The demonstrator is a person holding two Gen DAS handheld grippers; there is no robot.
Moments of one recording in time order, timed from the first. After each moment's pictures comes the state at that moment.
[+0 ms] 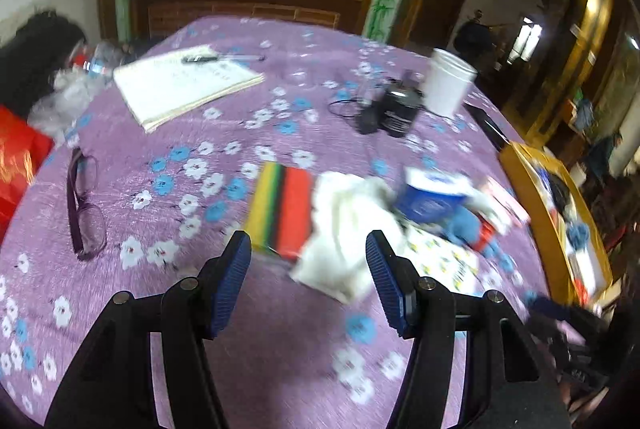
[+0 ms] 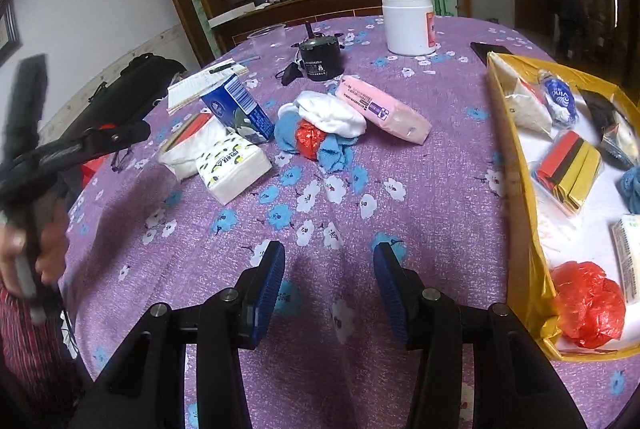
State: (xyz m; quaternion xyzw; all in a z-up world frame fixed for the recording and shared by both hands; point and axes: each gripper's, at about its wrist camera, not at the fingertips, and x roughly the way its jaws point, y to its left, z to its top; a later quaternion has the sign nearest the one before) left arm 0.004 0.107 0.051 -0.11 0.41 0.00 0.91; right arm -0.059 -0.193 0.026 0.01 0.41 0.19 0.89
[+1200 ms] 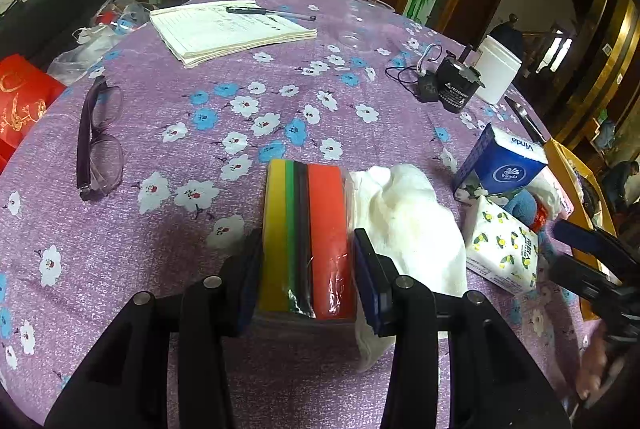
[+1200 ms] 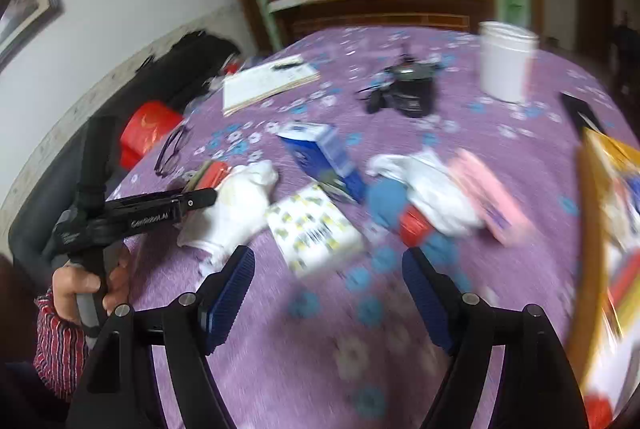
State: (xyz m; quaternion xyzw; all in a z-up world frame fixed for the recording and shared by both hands) left arm -0.013 0.124 0.006 -0.14 0.43 0.03 0.89; right arm -0.002 -0.114 0.054 -0.04 0.42 0.30 0.86
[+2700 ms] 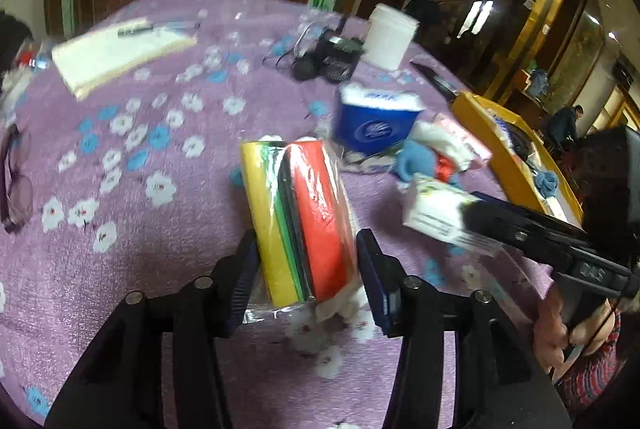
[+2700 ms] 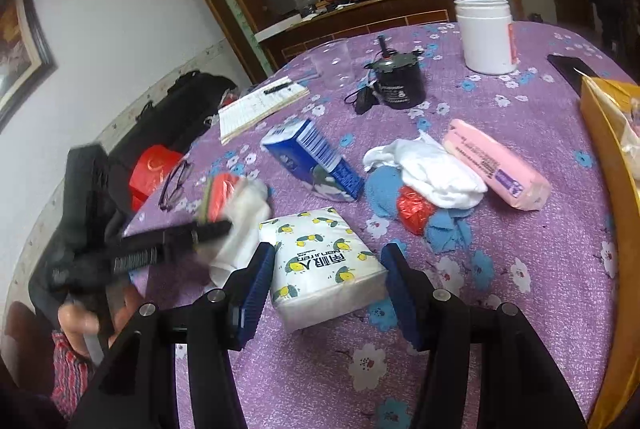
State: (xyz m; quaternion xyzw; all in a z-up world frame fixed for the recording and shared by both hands) left arm -0.022 0.071 0.021 -0.09 0.41 -0.12 0.90; right arm -0.011 -0.142 0.032 0.07 0.39 0.29 0.87
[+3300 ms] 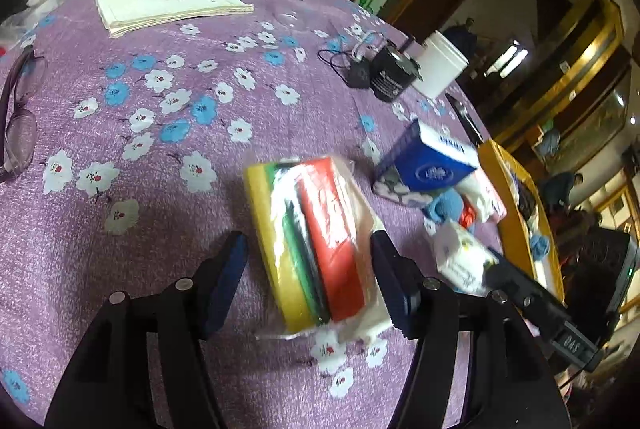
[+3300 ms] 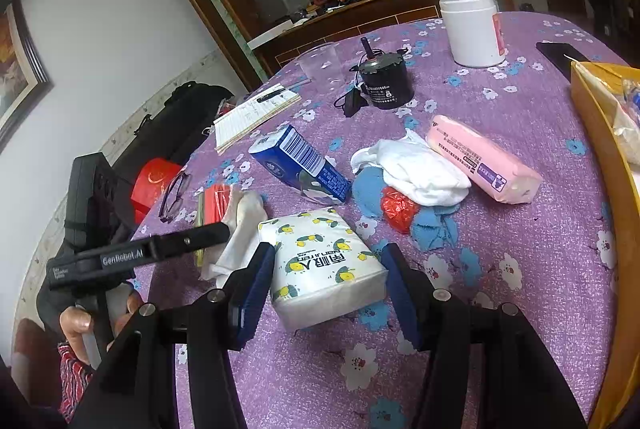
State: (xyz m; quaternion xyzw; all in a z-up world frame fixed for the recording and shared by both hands) left arm 0.001 0.109 0.007 -0.22 0.45 -0.08 0.86; right arm -0.008 -0.150 0.031 0.09 0.39 0.28 0.87
